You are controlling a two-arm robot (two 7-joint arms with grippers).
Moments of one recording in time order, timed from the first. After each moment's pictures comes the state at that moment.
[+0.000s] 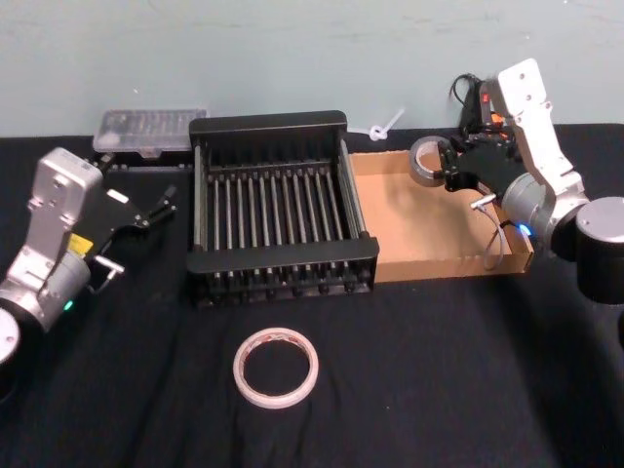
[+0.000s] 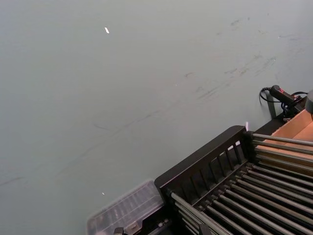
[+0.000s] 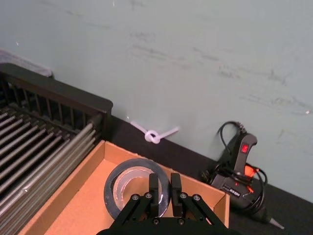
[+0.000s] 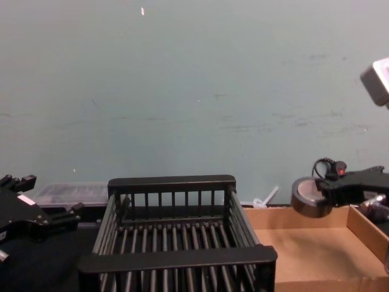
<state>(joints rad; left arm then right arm) -0.20 0.60 0.45 -1.41 -0.25 -0.12 0.03 0.42 0.26 -0.29 -1.25 0.07 0.23 0.24</state>
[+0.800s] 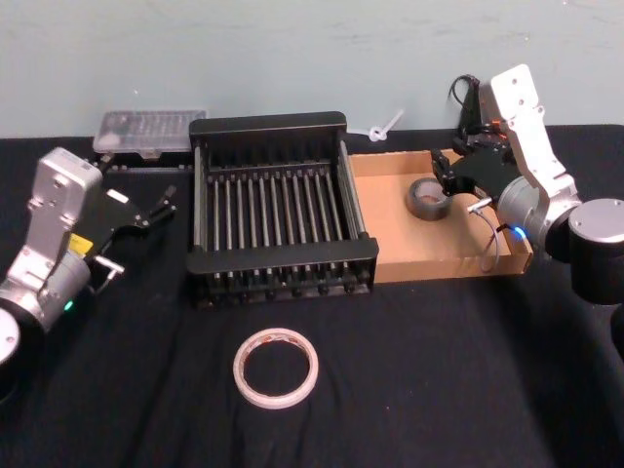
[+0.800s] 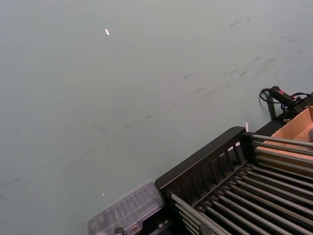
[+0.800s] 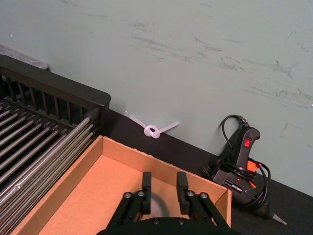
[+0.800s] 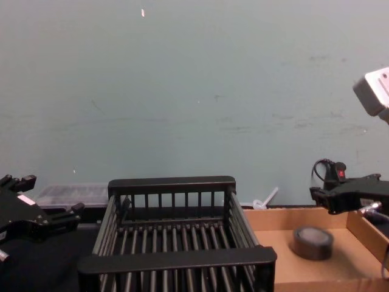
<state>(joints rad) -0.20 0.60 0.45 -1.41 -0.25 -0.12 0.03 0.44 0.24 -0.29 -1.20 0.04 0.23 0.24</state>
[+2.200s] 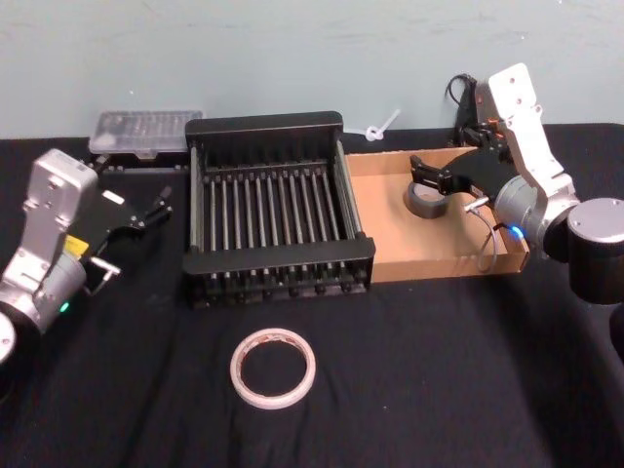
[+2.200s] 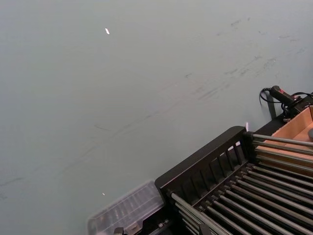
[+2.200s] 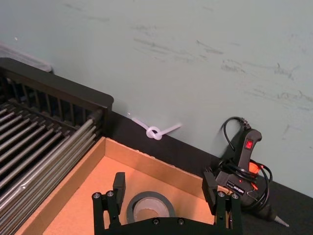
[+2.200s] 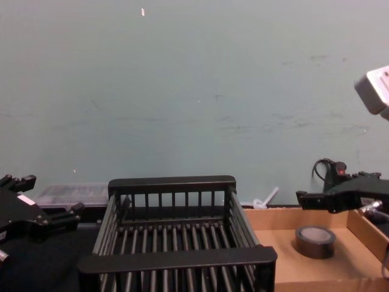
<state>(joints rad) -0.20 0.60 0.45 -1.41 -0.25 -0.12 0.03 0.43 0.24 -0.28 -1.21 0.05 0.23 0.24</state>
